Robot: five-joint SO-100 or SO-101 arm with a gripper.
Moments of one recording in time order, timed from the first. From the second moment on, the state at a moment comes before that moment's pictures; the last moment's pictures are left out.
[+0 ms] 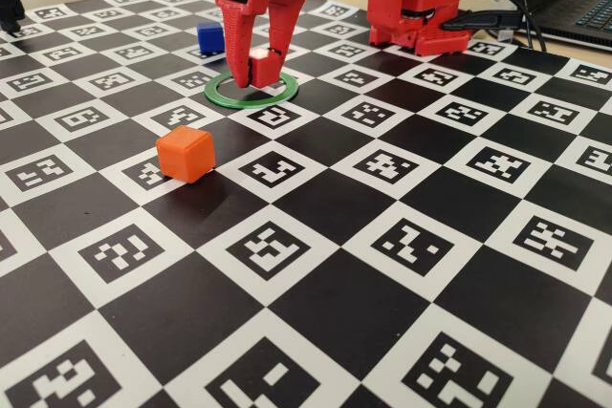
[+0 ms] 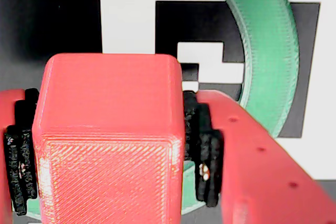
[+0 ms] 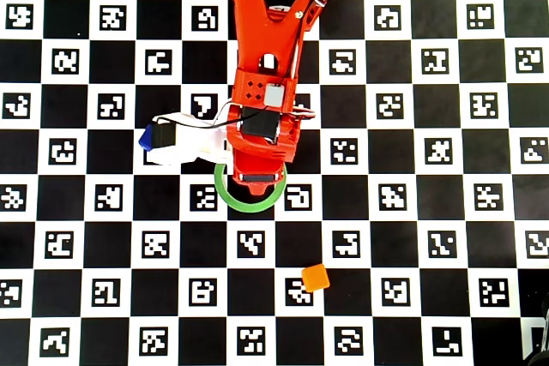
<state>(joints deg) 12.5 90.9 119.8 55.1 -12.5</state>
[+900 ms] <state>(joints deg) 12.7 88.6 119.7 54.6 -12.9</state>
